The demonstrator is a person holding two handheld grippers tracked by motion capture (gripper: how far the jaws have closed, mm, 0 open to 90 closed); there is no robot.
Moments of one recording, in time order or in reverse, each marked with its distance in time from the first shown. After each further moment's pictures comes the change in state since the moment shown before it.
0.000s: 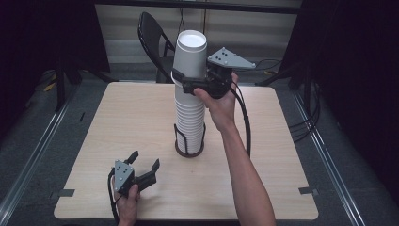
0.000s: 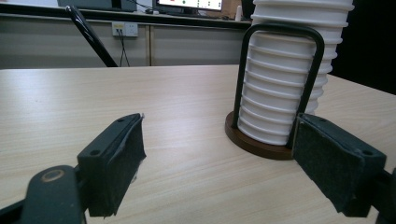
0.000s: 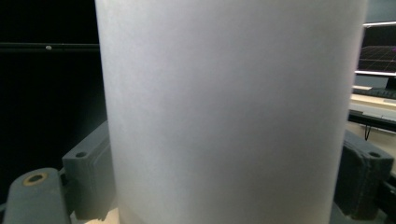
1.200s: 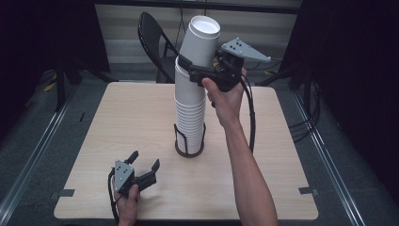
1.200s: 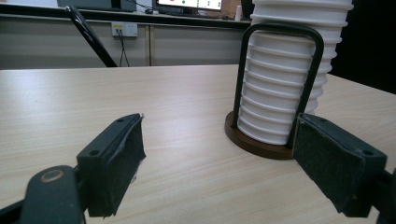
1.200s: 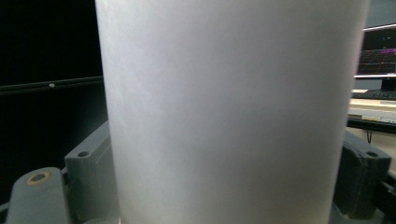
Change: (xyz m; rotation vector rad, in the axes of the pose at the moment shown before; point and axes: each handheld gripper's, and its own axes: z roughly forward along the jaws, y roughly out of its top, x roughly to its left) left arm 0.000 0.000 0.000 0.000 0.001 0.003; right arm -0.005 0.025 -0.015 -0.082 -0.020 0.096
